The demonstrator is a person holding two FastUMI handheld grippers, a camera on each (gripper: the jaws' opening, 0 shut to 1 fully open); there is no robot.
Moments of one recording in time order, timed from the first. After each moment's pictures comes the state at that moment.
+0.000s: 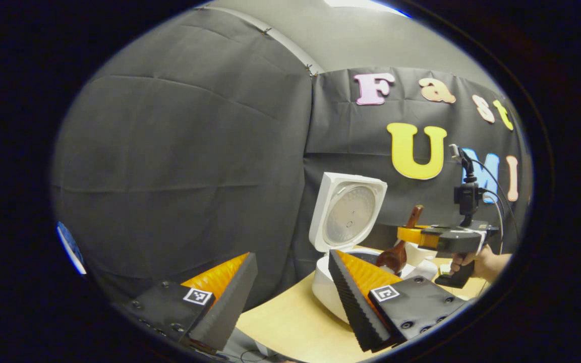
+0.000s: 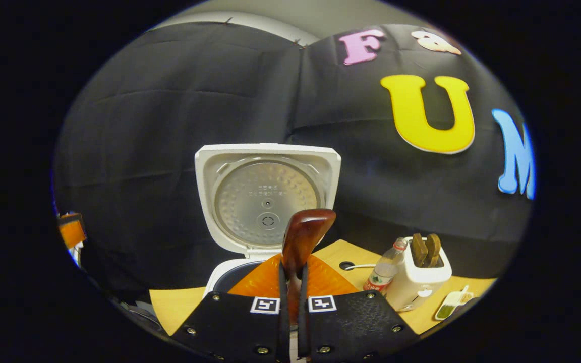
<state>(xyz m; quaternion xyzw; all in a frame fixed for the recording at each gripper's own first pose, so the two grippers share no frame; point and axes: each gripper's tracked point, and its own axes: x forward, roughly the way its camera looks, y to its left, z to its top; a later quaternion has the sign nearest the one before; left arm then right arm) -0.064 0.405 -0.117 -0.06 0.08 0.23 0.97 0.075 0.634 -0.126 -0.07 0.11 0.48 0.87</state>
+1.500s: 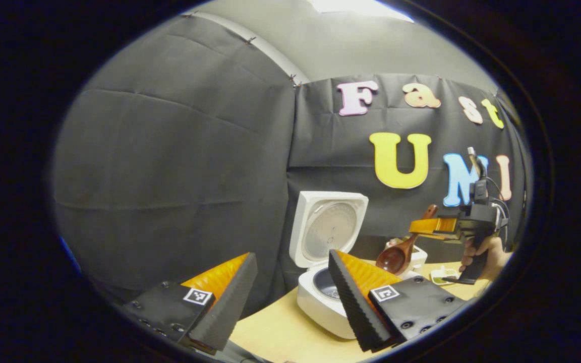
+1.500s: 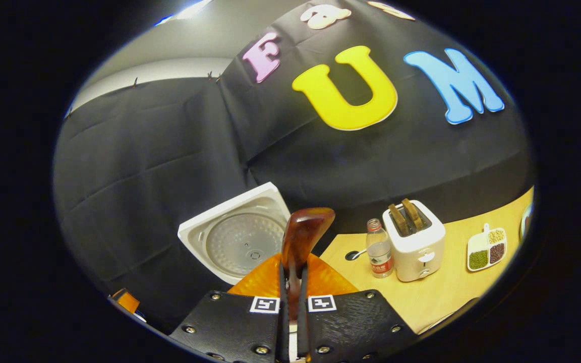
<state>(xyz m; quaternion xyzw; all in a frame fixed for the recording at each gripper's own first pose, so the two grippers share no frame) -0.030 0.374 -0.077 -0.03 0.04 0.19 0.98 0.107 0.552 -0.073 0.22 0.21 0.38 0.87</state>
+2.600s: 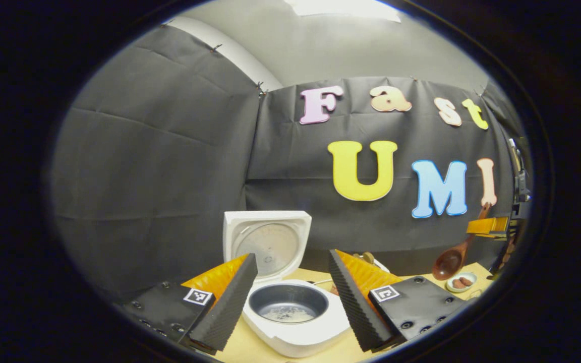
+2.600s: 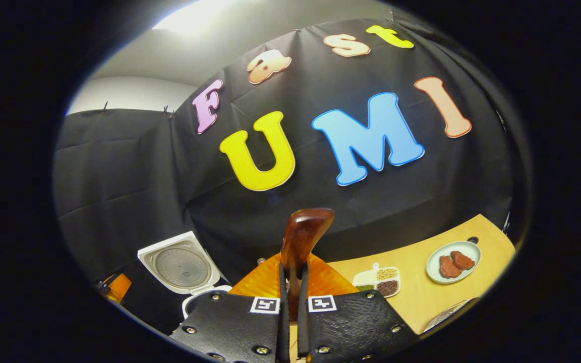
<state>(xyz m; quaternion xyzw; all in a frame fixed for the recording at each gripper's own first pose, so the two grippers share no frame) 0.056 0.234 -0.036 -0.03 0.01 0.12 0.99 0.141 0.278 -0.039 0.18 0.14 0.21 0.95</state>
